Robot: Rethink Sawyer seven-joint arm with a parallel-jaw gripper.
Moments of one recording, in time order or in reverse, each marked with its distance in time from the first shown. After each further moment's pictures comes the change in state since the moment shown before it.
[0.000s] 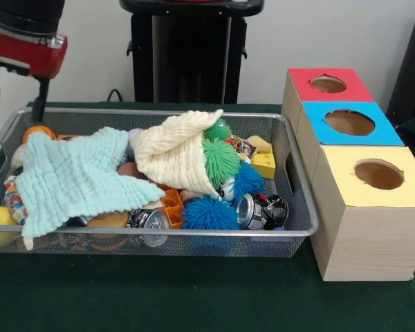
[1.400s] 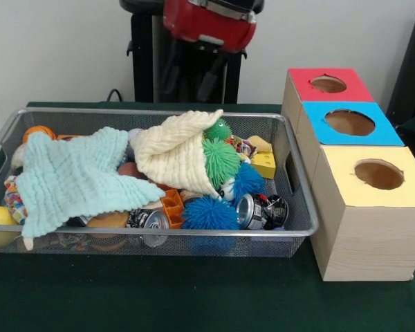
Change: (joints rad) arm 0.367 -0.091 -0.027 0.019 -0.053 0.160 0.000
